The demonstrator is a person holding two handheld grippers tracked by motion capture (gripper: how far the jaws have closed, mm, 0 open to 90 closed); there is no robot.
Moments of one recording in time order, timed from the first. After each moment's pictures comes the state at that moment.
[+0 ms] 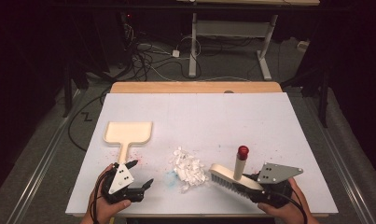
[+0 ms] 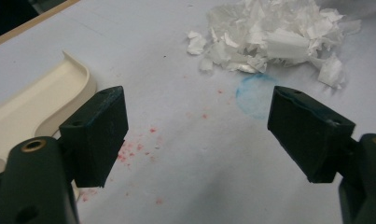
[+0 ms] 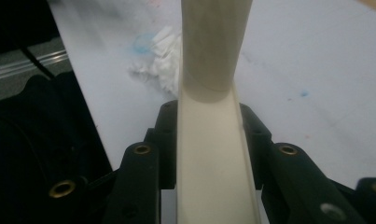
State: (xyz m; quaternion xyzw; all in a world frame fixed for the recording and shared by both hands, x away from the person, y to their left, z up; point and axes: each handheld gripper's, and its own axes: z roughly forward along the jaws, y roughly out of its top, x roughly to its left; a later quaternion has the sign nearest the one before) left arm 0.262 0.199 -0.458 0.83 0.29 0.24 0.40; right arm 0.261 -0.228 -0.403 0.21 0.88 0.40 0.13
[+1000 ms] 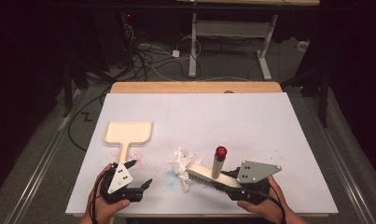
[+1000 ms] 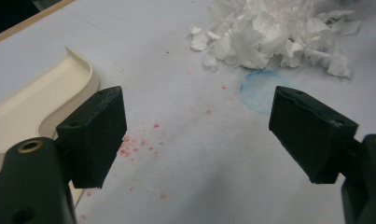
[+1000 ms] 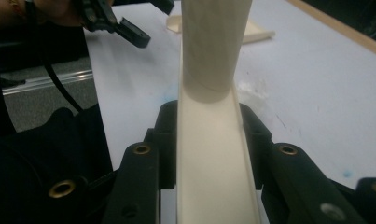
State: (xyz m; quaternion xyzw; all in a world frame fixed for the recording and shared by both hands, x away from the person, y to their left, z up) left arm 0.262 0.203 -0.458 0.83 0.30 0.24 0.40; right arm 0.265 -0.180 -0.394 0.15 0.86 0.46 0.13
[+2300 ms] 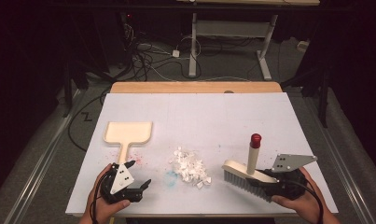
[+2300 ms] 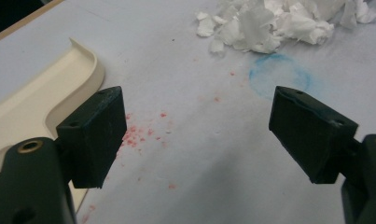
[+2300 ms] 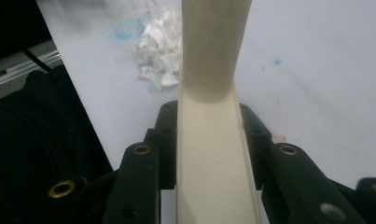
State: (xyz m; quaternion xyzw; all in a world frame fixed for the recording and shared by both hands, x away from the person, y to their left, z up) left arm 0.263 0.201 -0.464 0.84 0.29 0.25 0.37; right arm 0.278 -0.270 -0.388 0.27 0.88 0.38 0.09
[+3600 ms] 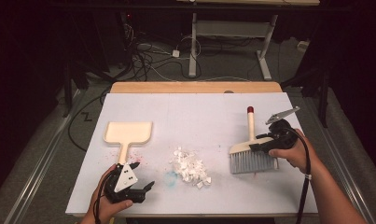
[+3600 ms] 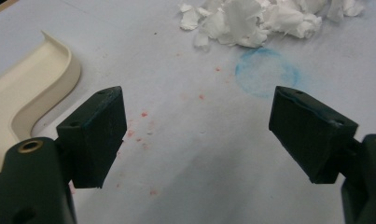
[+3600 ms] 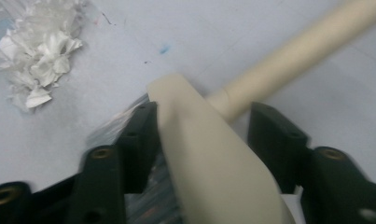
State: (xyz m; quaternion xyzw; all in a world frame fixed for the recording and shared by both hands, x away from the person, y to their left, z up) left arm 0.268 0.195 -0.469 0.85 0.29 0.23 0.37; right arm 0.415 -0.292 -0.396 0.35 0.89 0.30 0.07
